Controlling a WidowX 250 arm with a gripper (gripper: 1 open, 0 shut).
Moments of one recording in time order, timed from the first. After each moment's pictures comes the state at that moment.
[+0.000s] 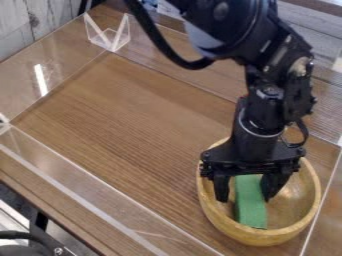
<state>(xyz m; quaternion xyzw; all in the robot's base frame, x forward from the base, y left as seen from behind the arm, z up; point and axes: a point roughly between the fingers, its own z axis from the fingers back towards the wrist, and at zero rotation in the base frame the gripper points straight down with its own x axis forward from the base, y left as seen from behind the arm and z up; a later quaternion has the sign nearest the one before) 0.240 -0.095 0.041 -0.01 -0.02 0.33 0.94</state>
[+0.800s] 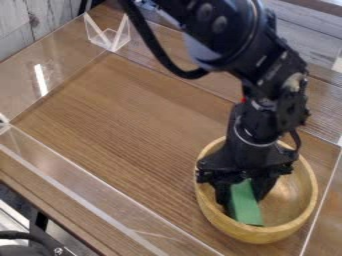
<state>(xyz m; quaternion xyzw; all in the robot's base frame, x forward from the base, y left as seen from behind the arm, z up) 0.236 -0.085 0.034 0.01 -0.03 0.36 0.93</state>
